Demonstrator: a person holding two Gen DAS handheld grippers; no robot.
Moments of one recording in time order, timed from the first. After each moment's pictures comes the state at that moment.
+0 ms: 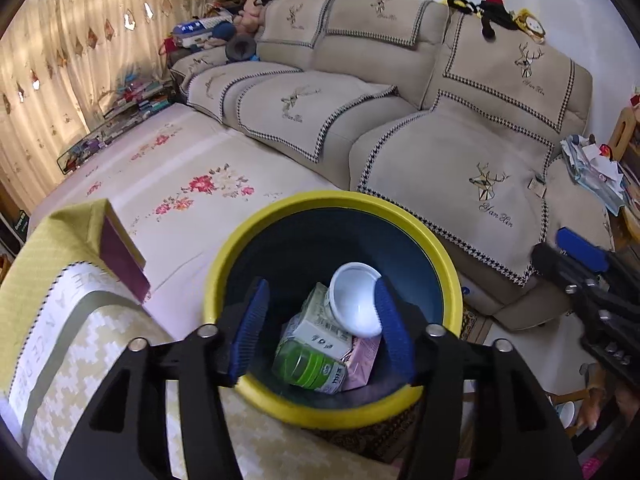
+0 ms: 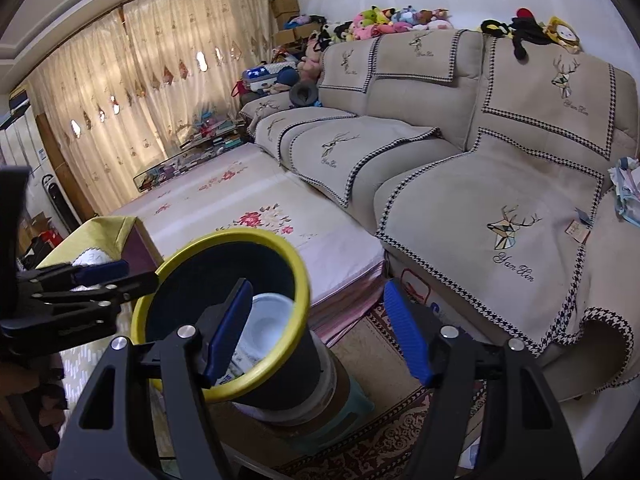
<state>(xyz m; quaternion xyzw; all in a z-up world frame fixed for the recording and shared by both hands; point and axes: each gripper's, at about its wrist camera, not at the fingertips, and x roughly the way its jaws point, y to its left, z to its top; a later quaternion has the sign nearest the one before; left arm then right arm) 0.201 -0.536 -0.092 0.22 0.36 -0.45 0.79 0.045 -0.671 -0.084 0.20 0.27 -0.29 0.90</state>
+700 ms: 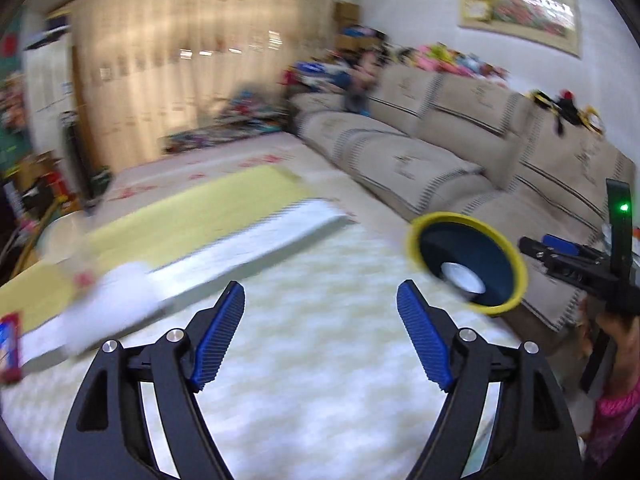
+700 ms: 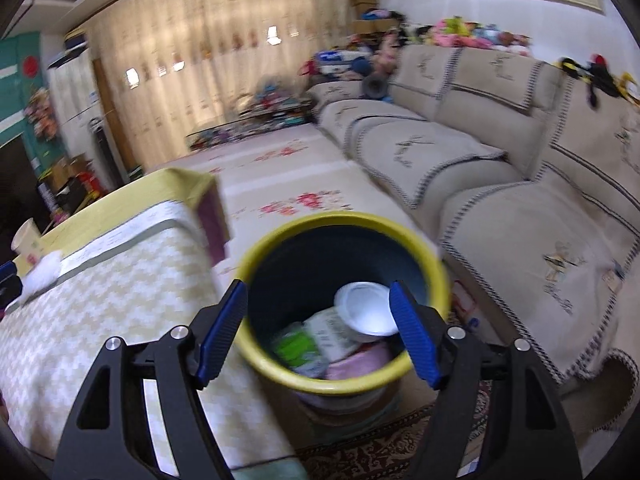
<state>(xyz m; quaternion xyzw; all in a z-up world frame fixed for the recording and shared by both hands) 0.208 -0.204 -0.035 0.09 0.30 -0.30 0.90 0.123 -0.560 -0.061 0.13 0.31 -0.18 0.92</state>
